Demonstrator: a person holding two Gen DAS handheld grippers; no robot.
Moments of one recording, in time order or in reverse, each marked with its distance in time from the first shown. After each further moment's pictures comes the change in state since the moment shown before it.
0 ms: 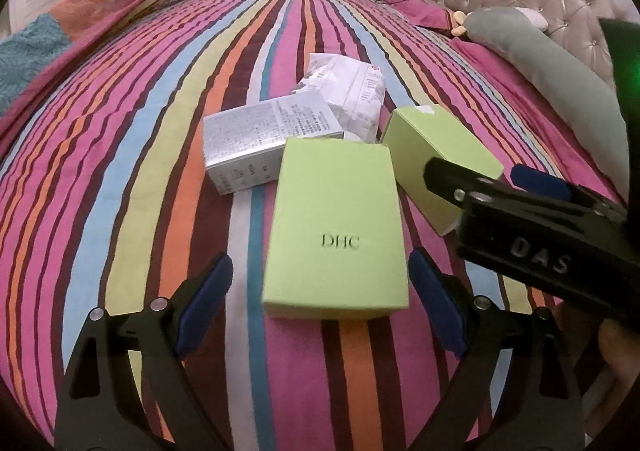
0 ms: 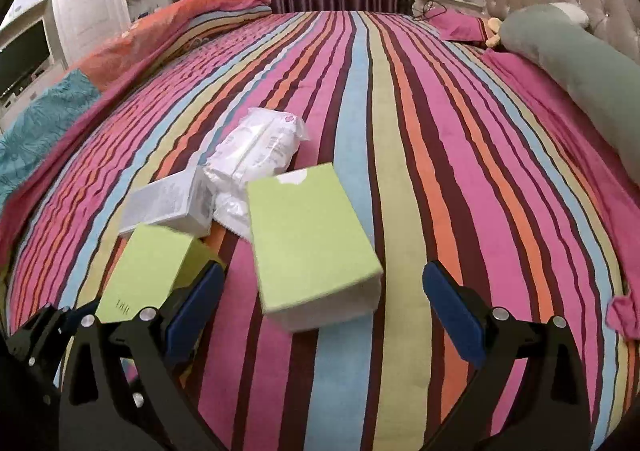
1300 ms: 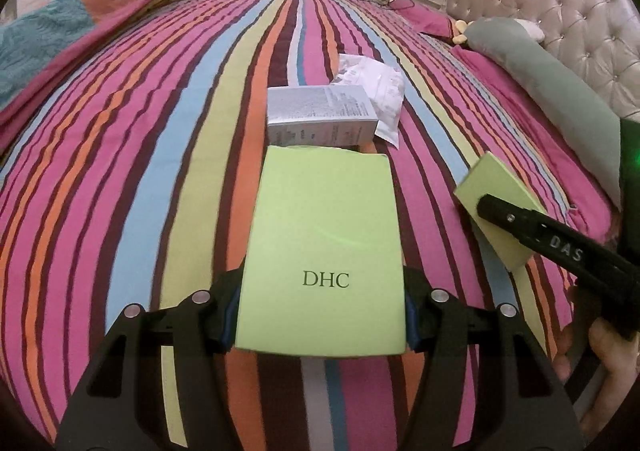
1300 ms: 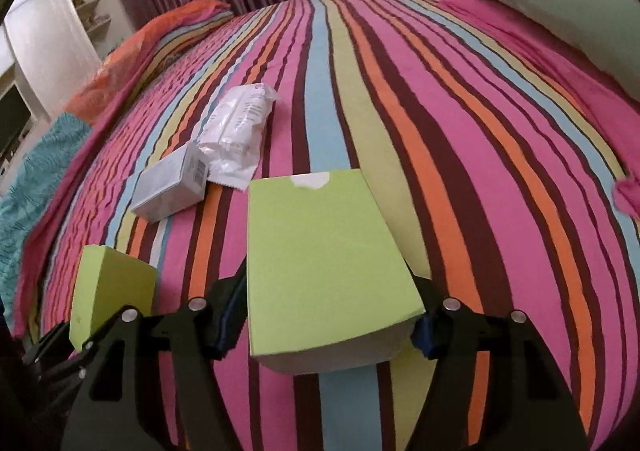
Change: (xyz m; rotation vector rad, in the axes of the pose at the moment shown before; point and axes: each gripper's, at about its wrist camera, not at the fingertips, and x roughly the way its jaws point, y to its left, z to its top) left arm -0.043 0.043 -0.029 -0.033 -0.005 -0.036; right arm -0.043 -0.021 -0.059 0.252 0.035 0.048
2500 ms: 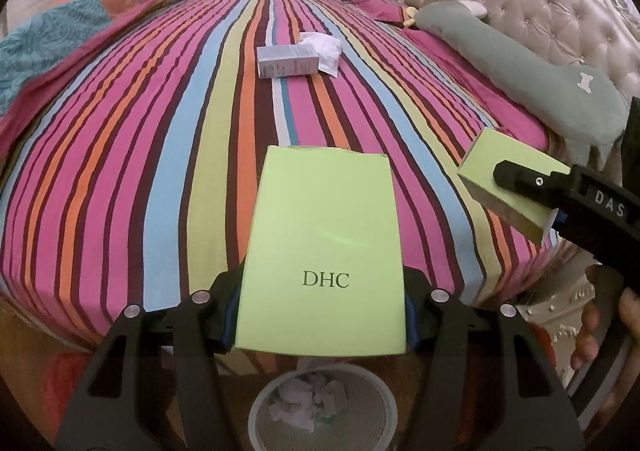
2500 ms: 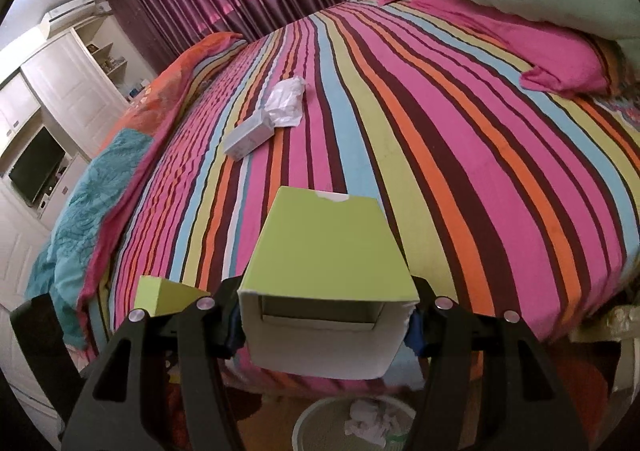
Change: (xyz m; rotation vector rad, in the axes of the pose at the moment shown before) left arm -0.126 -0.006 -0.132 0.086 0.011 -0.088; right arm -0.138 0.000 -0.124 0.121 -0.058 0.117
